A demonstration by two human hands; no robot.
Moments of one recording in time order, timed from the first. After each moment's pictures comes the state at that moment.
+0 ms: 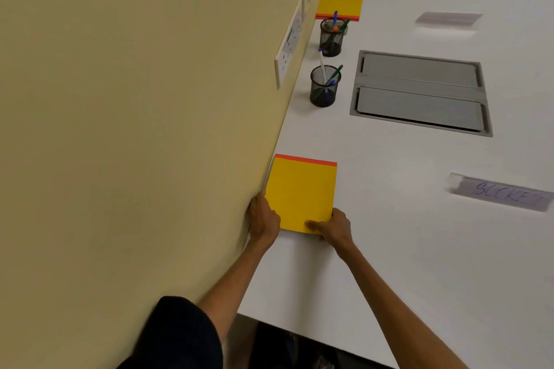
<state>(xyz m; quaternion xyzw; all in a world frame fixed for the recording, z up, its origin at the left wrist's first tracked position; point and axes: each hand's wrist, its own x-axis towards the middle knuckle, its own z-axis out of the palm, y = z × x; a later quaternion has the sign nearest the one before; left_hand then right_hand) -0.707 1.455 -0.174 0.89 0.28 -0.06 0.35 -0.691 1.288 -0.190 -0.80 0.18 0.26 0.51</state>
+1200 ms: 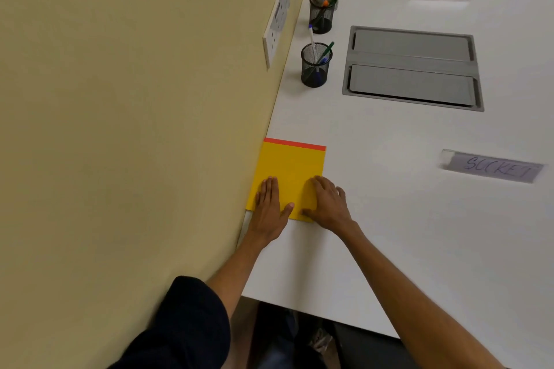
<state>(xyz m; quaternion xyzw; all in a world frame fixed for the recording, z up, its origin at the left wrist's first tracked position) -0.730 1.456 -0.210 0.95 0.05 -0.14 0.28 -0.683 1.283 -0.199 -0.95 -0.11 0.21 0.20</state>
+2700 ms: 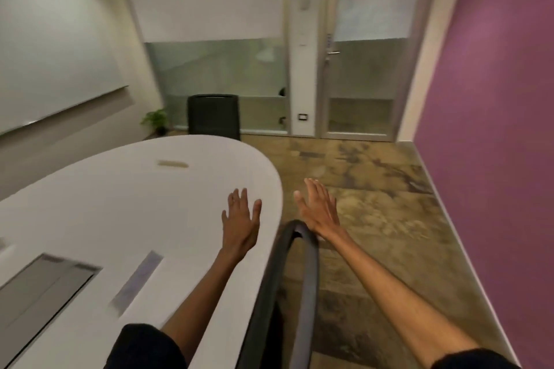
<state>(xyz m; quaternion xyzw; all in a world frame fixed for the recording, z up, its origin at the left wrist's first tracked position) -0.910 0.983 0.070 0.74 -0.58 -0.11 0.31 -1.104 0.914 0.074 -0.74 0.58 -0.29 0.17</state>
